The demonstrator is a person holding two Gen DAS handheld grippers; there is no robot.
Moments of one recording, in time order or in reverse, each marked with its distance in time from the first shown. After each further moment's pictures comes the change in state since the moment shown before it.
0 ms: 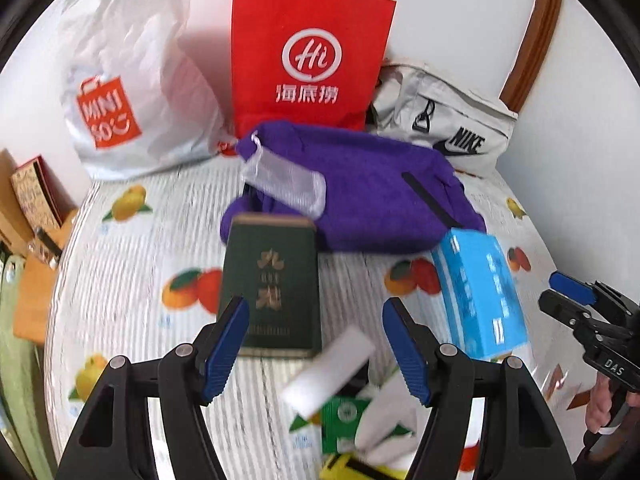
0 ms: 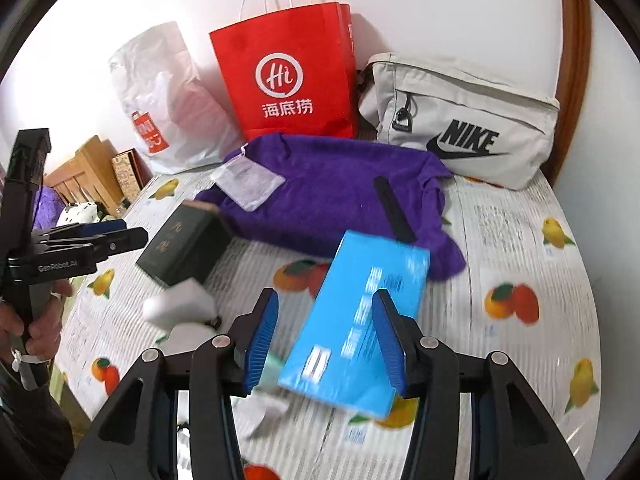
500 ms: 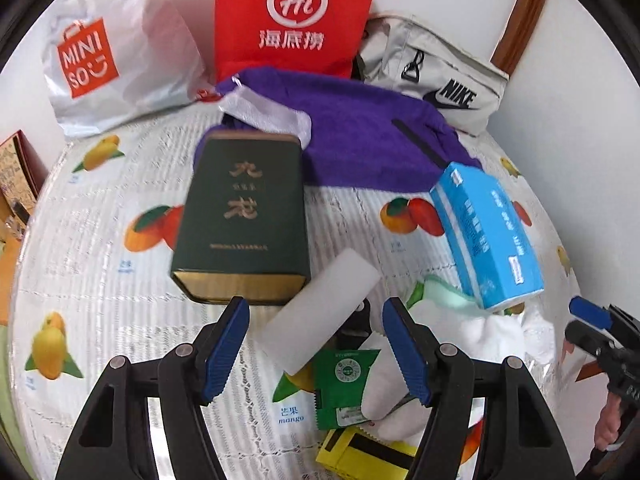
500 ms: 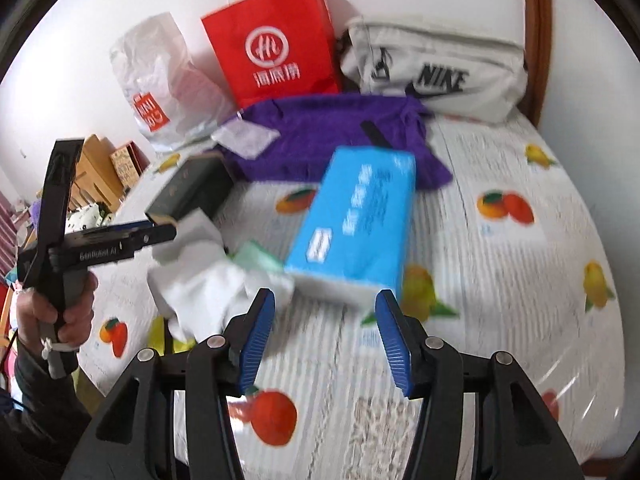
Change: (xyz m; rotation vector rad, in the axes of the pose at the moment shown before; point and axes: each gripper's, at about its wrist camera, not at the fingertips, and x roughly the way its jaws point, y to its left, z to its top) left arm 0.040 -0.003 -0.049 0.028 0.073 -0.055; right arm -0.018 -0.003 -0.080 0.098 0.055 0.006
